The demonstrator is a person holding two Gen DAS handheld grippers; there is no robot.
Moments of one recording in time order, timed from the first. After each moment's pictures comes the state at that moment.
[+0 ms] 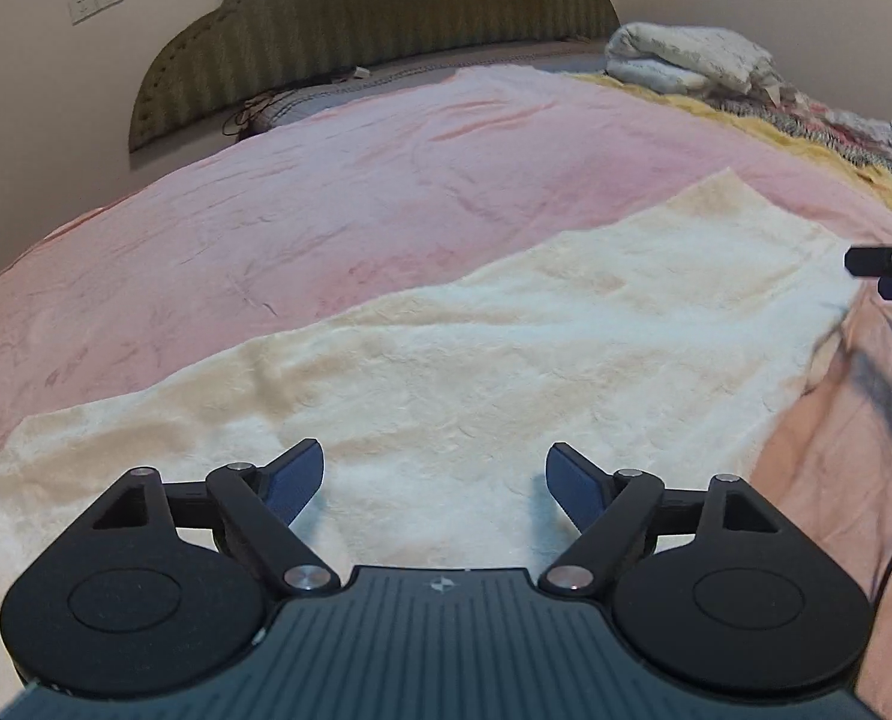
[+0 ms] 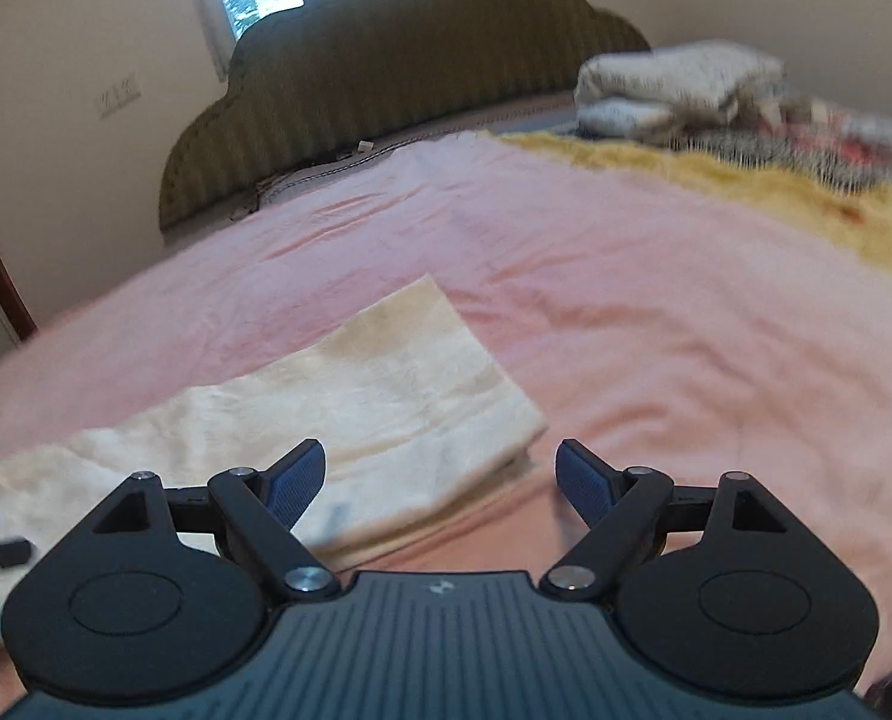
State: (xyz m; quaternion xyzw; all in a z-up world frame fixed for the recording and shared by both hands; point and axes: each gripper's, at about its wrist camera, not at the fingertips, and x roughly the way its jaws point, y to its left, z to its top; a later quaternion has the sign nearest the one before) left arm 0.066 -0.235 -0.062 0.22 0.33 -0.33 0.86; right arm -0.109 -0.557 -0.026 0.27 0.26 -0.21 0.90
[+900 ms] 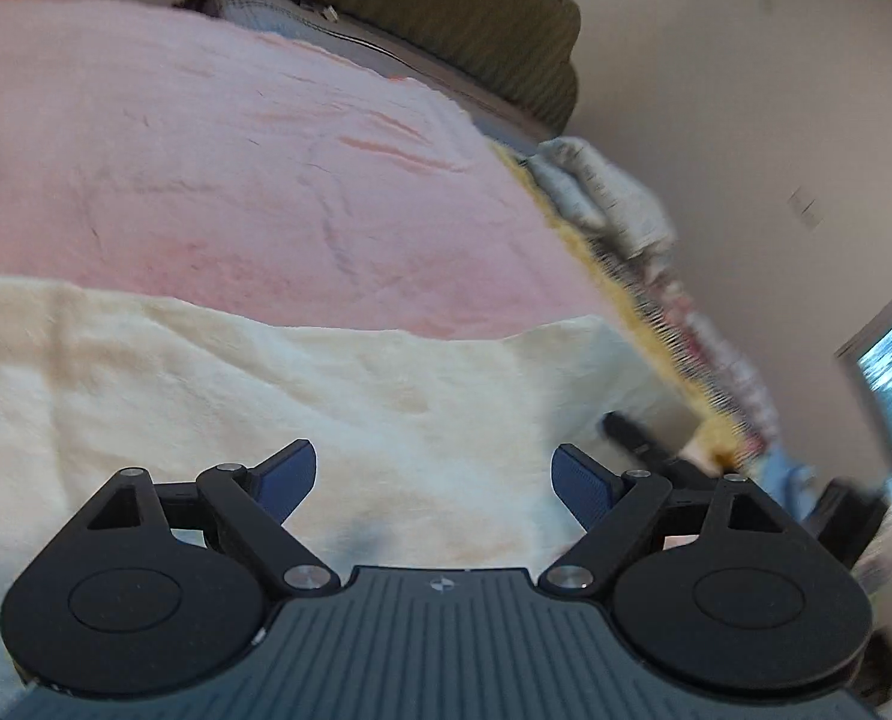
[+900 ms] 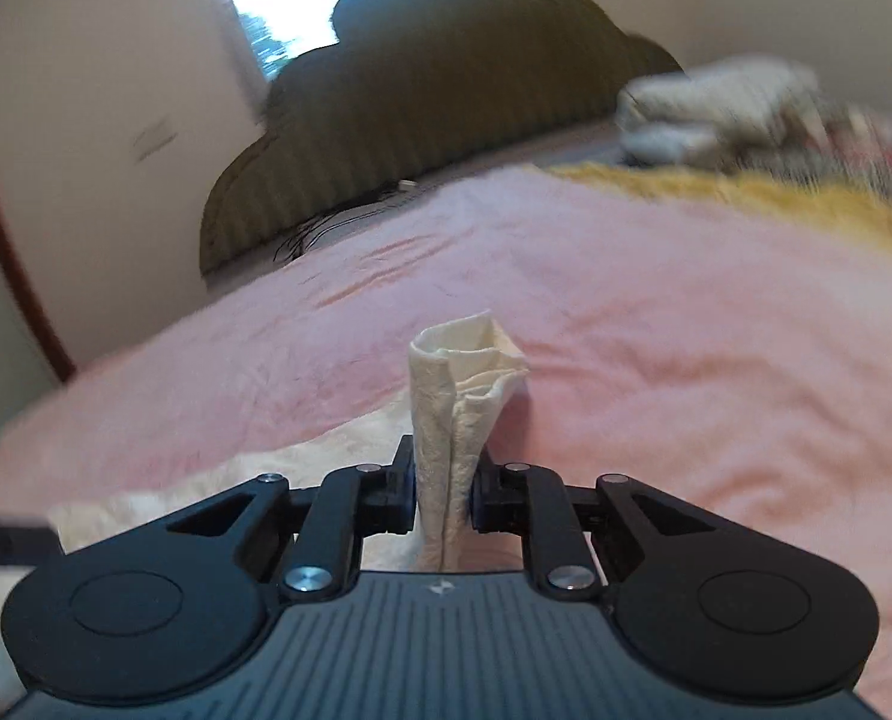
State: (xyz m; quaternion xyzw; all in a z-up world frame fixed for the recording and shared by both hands) left arm 0.126 -0.230 -0.034 -0.16 0.46 -0.46 0.75; right arm -0.060 -0.529 -0.007 0.17 0.22 -0.19 0.94
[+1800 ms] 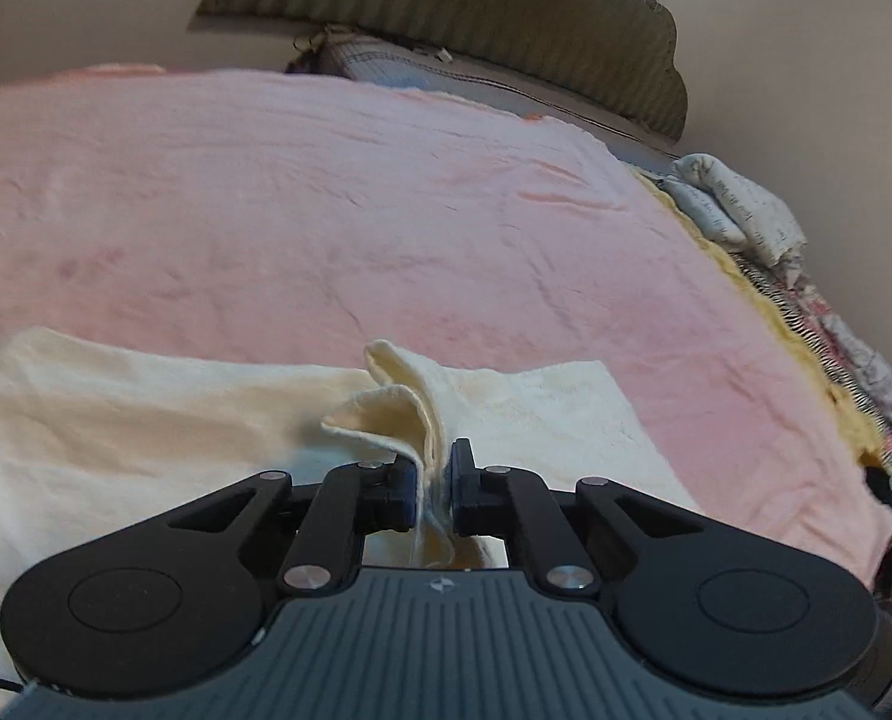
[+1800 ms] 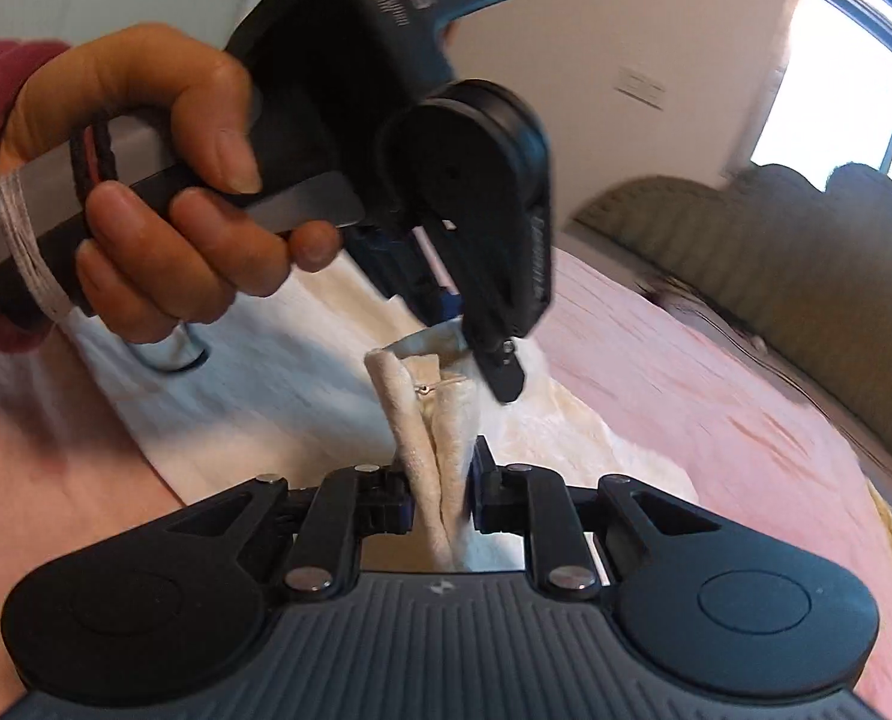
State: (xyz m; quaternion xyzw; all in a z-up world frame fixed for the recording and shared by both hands) left arm 0.166 -0.168 -0.022 0.00 0.41 -0.32 0.85; right arm -0.001 -0.282 0.007 -0.20 0.24 0.11 0.94
